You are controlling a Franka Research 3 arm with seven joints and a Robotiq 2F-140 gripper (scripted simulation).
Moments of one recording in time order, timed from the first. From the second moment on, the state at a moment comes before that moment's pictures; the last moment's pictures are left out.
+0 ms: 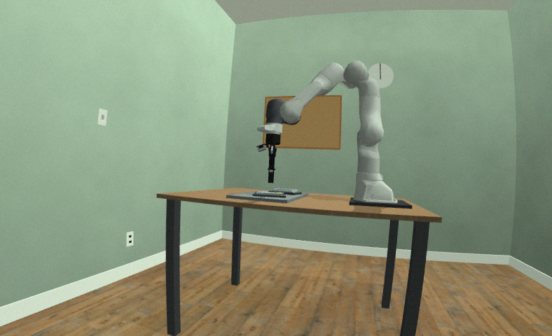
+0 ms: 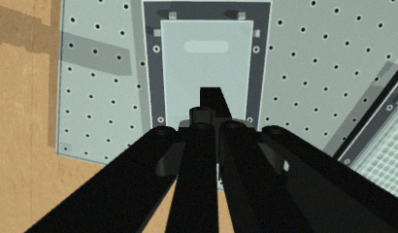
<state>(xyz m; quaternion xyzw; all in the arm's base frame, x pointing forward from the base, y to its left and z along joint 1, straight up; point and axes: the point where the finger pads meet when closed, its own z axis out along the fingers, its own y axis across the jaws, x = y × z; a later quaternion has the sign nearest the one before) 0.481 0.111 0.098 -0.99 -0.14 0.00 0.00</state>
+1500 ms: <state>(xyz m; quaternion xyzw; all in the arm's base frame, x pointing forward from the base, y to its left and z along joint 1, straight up) 0.481 0.111 0.098 -0.99 -0.13 0.00 0.00</state>
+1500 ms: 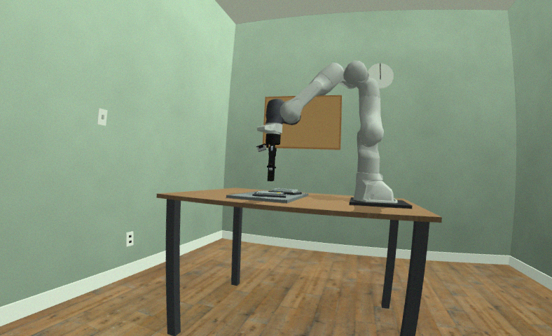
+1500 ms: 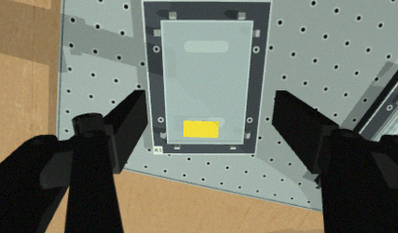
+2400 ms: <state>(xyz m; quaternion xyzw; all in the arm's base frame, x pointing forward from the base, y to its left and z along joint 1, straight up) 0.480 0.111 0.090 -0.99 -0.13 0.00 0.00</state>
